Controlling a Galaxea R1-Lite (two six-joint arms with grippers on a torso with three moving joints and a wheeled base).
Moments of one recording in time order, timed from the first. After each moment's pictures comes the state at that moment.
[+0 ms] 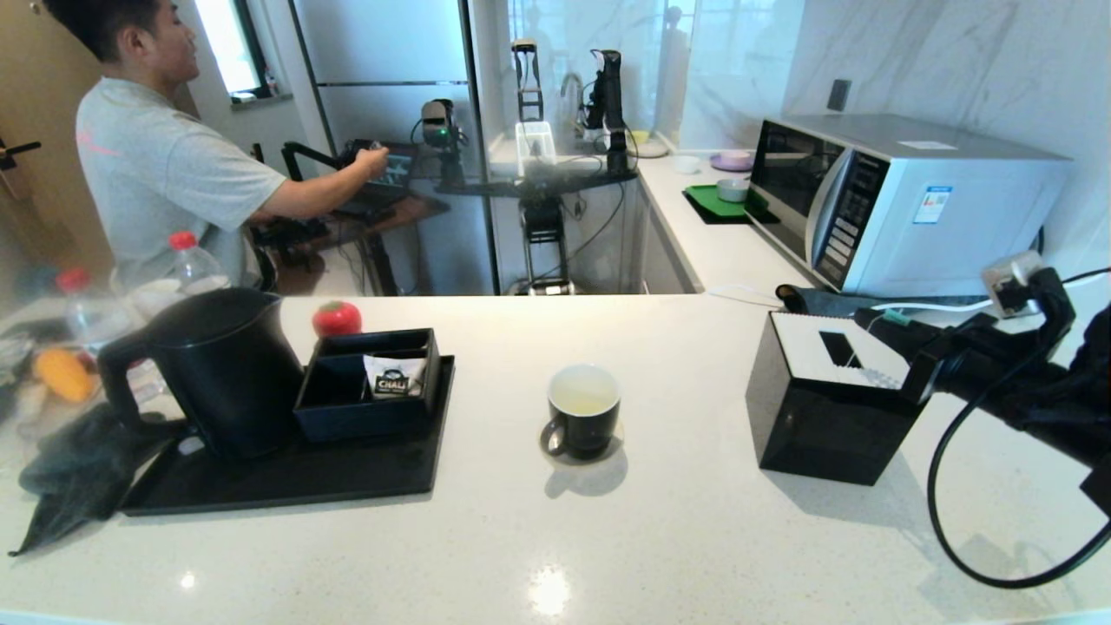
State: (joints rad) left arm 0.00 0.00 0.00 0.01 -0.01 0.03; right arm -0.07 1.76 -0.49 -1.32 0.54 -0.08
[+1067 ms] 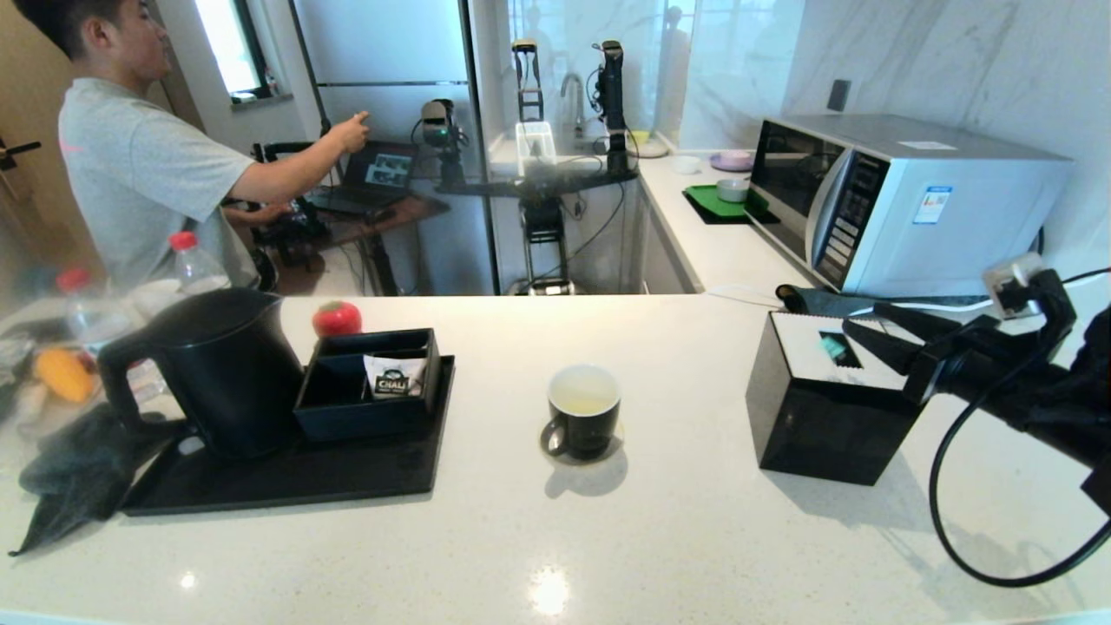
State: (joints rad) left arm 0.00 0.00 0.00 0.01 -0.01 0.03; right arm -0.08 1.76 -0.49 -1.31 0.54 -0.08
